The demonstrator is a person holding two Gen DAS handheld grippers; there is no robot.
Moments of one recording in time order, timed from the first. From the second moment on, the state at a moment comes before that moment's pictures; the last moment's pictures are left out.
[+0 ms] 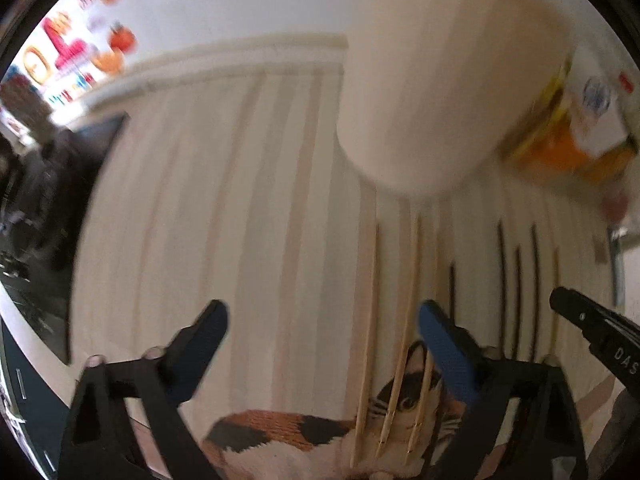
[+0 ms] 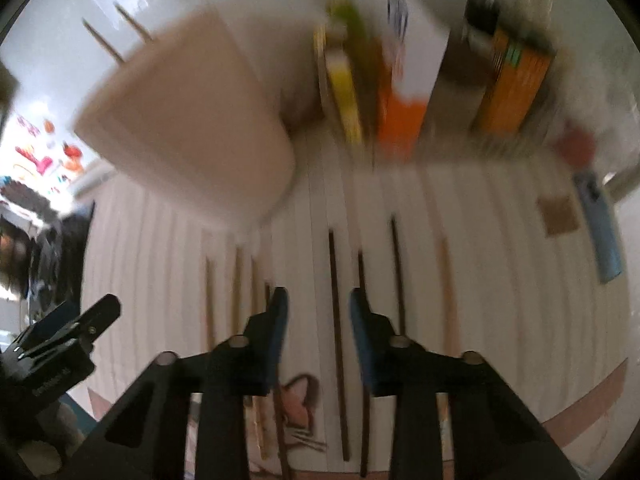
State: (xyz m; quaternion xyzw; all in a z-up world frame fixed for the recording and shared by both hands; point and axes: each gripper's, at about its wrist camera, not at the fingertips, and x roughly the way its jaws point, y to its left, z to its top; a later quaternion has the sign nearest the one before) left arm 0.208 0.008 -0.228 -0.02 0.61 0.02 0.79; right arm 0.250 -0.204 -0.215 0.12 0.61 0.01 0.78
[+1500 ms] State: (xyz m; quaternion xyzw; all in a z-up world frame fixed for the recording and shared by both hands) left arm 0.201 0.003 -0.288 0.08 0.69 -0.02 0.72; right arm 0.254 -0.136 -0.324 0.00 0.76 0.01 0.65
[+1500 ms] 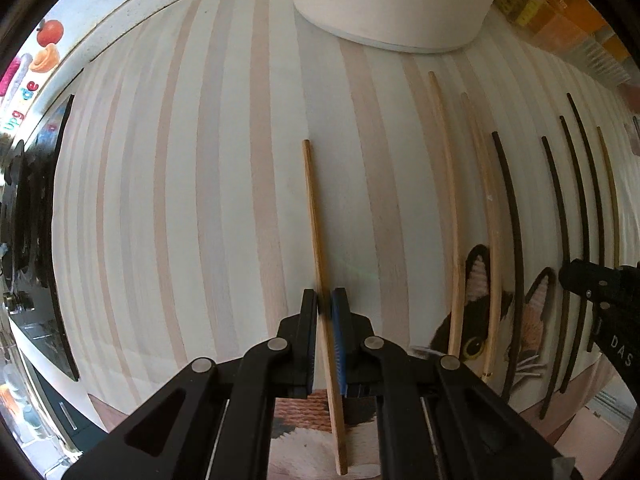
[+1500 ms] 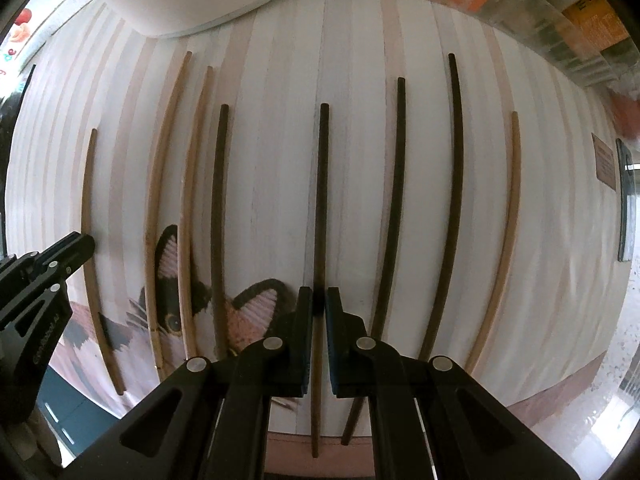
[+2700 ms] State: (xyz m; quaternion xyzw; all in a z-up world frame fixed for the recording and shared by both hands) left arm 0.210 -0.002 -0.291 0.05 0.69 -0.02 0.72; right arm 0.249 -0.123 -0.334 0.01 0.76 -0.01 0.64
